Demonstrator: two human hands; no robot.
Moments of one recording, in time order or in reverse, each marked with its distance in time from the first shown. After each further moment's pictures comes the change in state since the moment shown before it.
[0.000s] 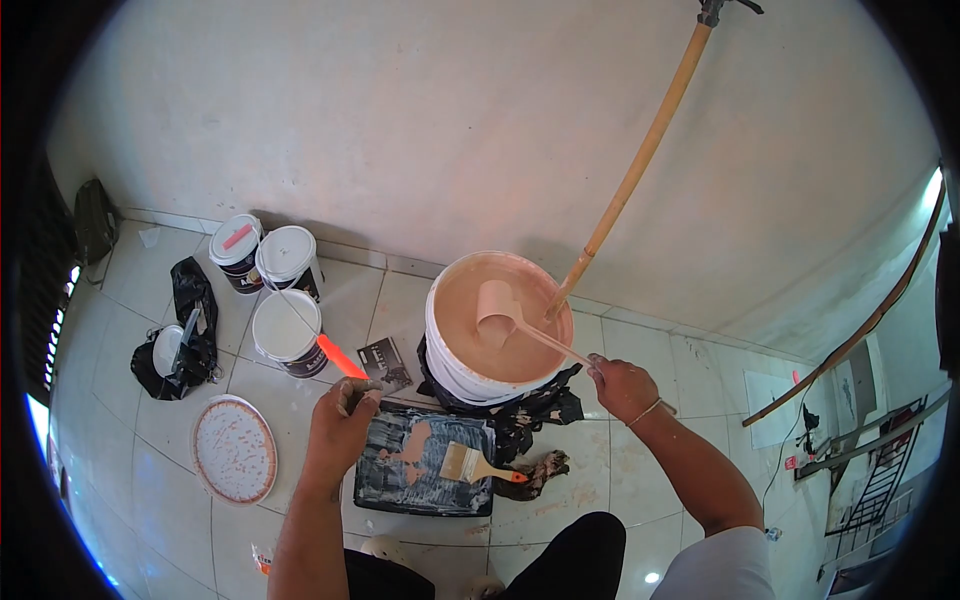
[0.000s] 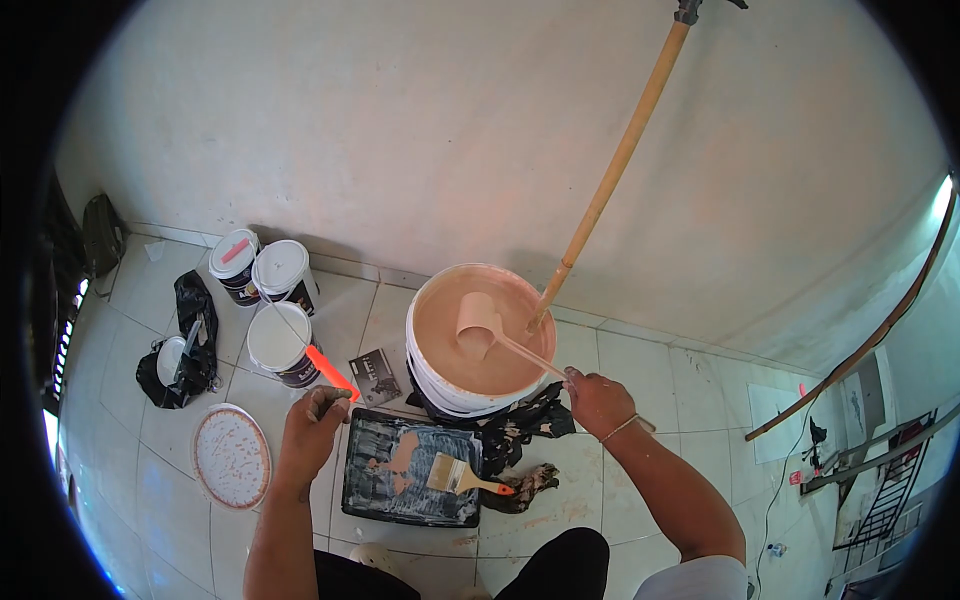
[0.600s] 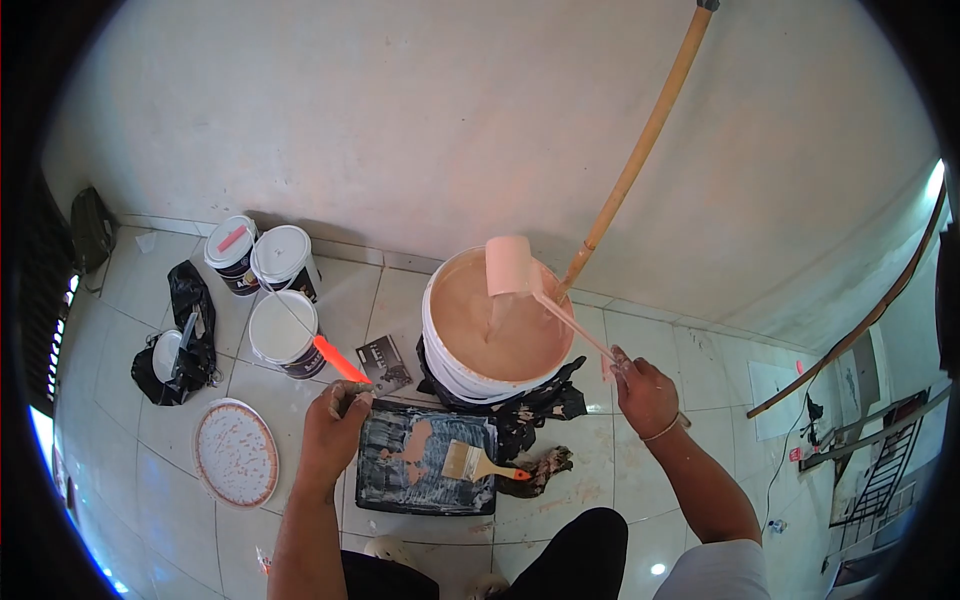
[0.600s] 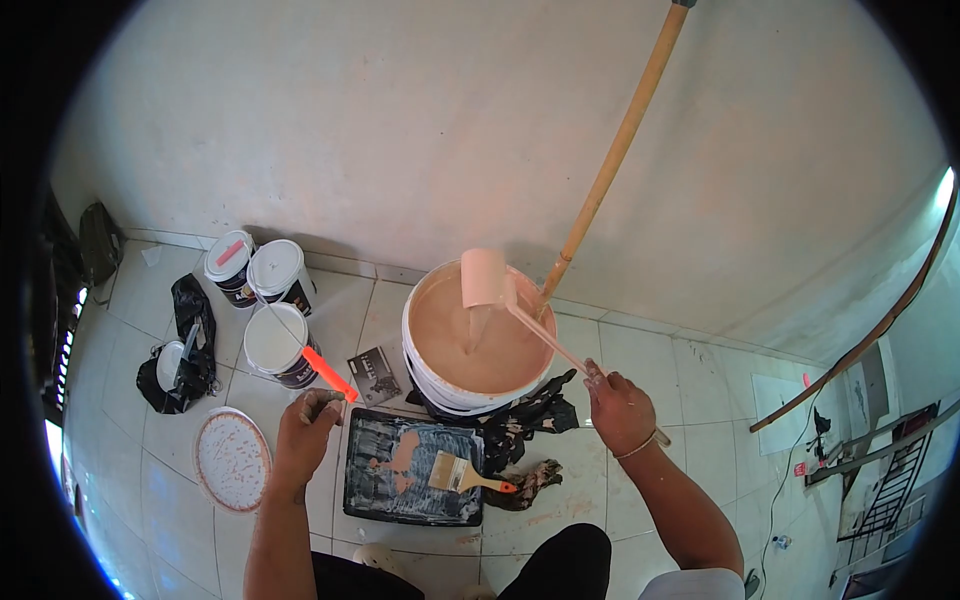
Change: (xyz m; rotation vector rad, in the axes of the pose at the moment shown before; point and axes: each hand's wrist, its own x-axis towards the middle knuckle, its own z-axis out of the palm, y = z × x) left_hand 0.007 -0.009 -0.004 0.013 -0.013 -0.003; right_hand -0.025 0.003 -0.014 -0.089 0.324 -0.047
